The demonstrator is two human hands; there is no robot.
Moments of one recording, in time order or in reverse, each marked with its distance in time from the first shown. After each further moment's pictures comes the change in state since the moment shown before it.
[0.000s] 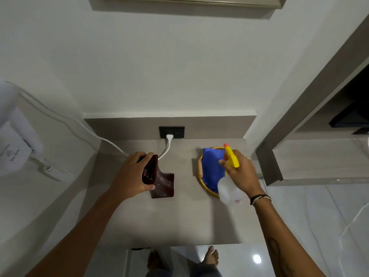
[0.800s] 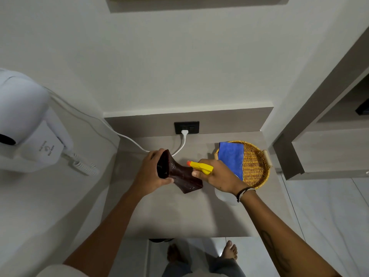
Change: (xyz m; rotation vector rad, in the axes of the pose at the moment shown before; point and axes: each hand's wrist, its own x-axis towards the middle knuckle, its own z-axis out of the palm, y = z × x) left_hand -0.005 -0.019 0.022 -0.305 0.064 -0.099; right_hand -0.018 -0.077 0.077 0.112 -0.454 -0.272
